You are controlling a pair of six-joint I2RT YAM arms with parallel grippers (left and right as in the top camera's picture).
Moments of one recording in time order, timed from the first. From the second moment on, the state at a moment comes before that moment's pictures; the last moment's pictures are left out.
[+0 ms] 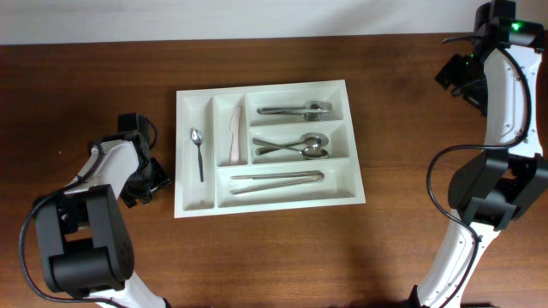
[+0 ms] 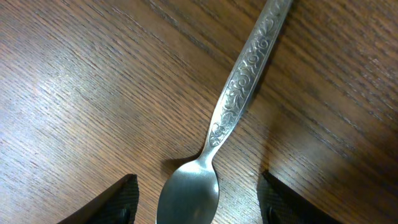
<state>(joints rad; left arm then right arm) 0.14 1.88 1.13 -0.84 -0.21 -0.51 -0.25 2.27 2.33 -1.36 0.19 0.64</state>
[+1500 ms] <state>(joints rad) 0.14 1.92 1.33 -0.97 -0.17 -0.45 -0.25 2.27 2.33 -1.36 0.19 0.64</state>
